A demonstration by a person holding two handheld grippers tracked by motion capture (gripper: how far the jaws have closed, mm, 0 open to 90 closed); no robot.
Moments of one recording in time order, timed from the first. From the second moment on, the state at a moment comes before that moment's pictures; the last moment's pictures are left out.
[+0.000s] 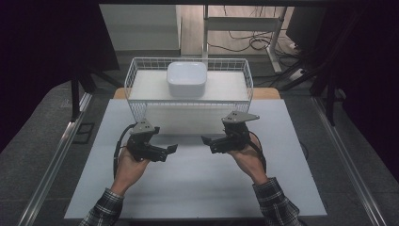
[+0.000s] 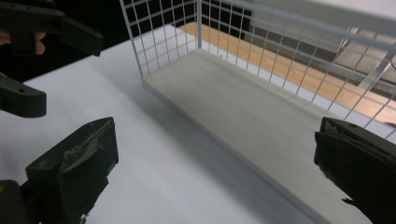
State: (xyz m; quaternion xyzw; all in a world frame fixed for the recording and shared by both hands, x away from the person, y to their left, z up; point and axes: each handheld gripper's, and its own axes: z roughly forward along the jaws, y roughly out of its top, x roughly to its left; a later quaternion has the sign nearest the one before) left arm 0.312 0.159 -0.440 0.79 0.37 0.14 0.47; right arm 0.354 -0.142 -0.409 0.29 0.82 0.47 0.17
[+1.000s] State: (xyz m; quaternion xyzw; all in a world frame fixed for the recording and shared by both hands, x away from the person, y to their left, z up) left arm 0.278 0.161 -0.479 0.79 0.38 0.12 0.46; right arm 0.321 -0.160 -0.440 0.30 0.82 0.46 0.17
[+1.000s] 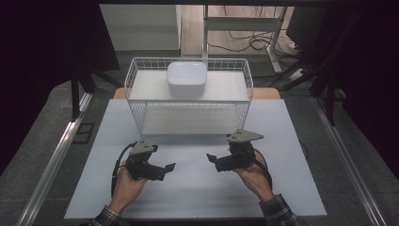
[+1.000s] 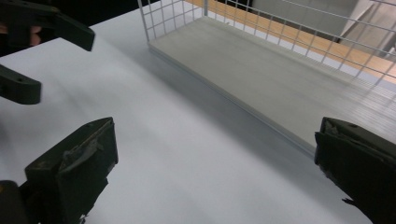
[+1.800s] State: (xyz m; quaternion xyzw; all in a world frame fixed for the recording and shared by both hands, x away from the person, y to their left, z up) left arm 0.250 0.181 -0.495 0.79 0.39 0.13 0.46; right arm 0.298 -0.185 -0.451 0.30 0.82 0.44 0.19
